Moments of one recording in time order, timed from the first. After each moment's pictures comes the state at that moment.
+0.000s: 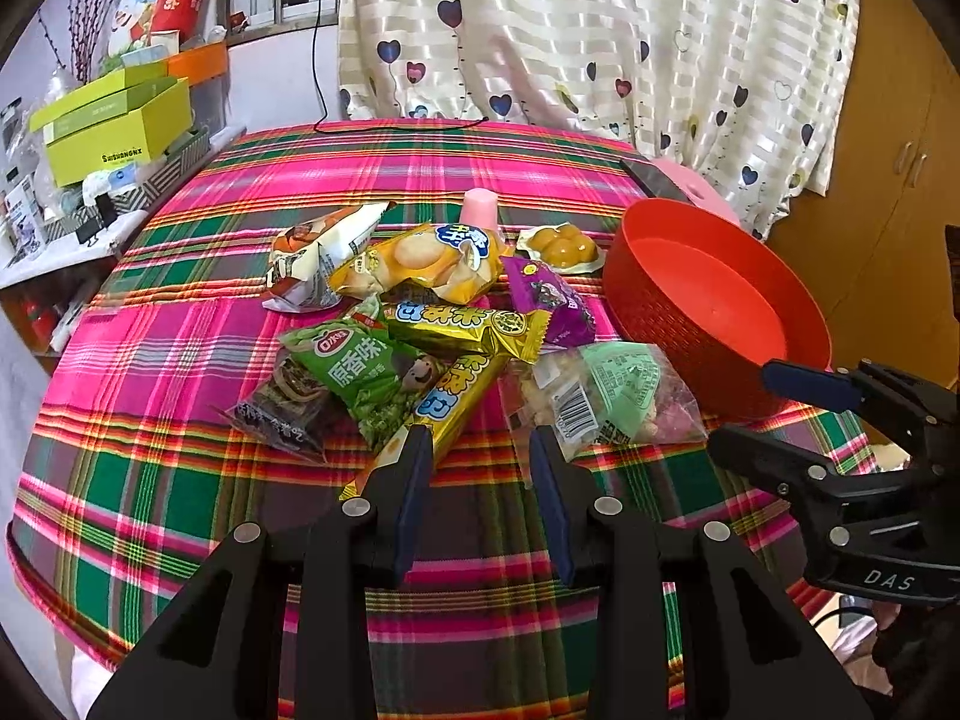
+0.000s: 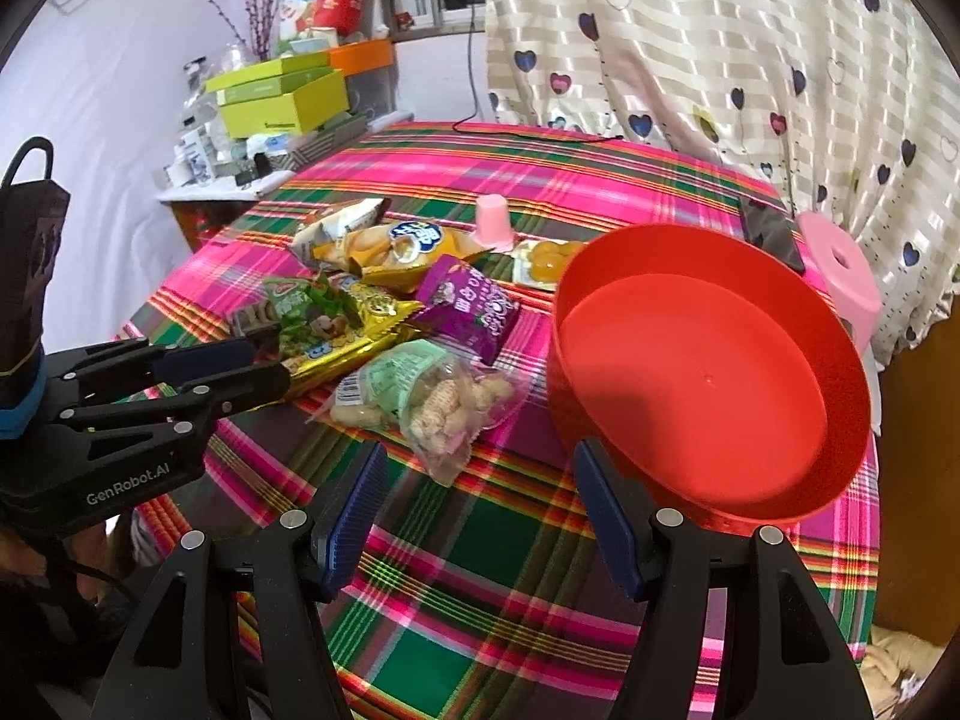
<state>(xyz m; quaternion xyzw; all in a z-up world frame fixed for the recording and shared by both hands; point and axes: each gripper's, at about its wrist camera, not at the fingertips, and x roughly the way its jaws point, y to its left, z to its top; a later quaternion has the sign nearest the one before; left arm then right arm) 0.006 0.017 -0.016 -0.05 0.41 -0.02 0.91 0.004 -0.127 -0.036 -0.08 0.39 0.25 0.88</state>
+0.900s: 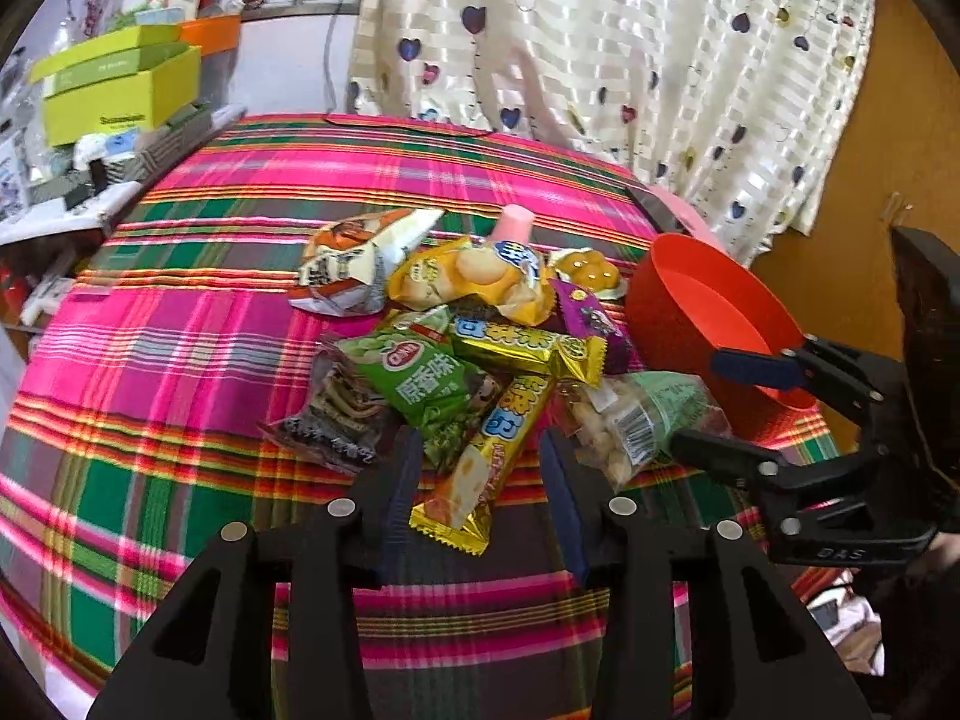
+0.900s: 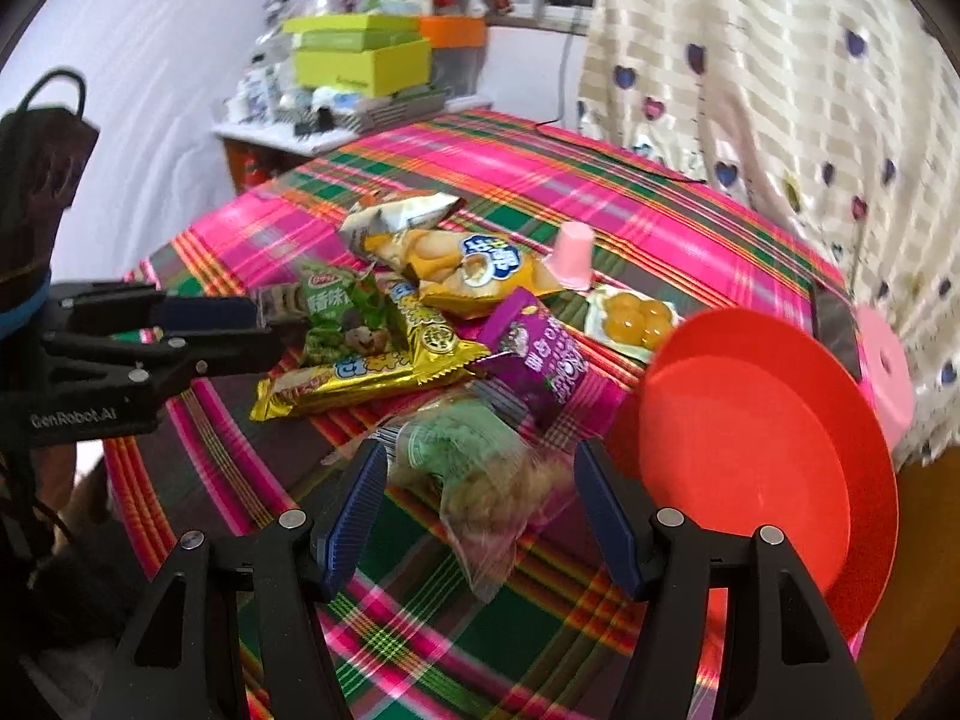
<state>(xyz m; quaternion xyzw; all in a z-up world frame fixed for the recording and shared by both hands) 0.012 0.073 -0.023 -0.11 0.40 -0.07 0.91 0.031 -0.075 -0.039 -0.20 0.37 0.32 0.85</state>
